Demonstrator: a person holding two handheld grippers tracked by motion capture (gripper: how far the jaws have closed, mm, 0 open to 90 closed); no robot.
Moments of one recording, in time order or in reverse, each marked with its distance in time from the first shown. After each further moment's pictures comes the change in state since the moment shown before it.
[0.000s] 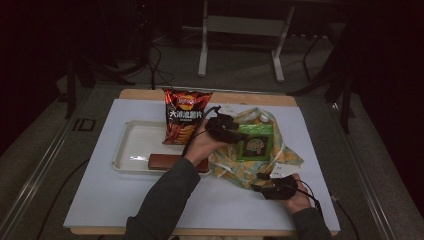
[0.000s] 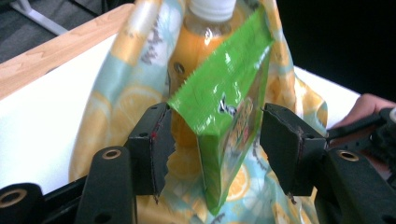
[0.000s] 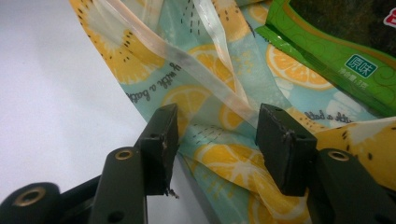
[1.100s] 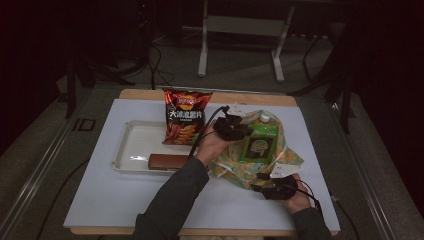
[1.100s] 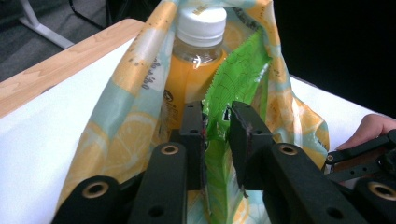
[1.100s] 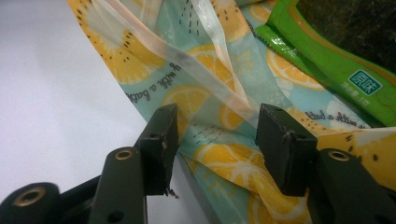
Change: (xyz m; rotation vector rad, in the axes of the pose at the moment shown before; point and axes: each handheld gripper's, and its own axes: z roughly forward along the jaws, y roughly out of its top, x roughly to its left) left arm -0.013 0.009 0.017 -0.034 0.028 0.030; right arm 0.000 0.000 0.000 0.002 0.004 0.002
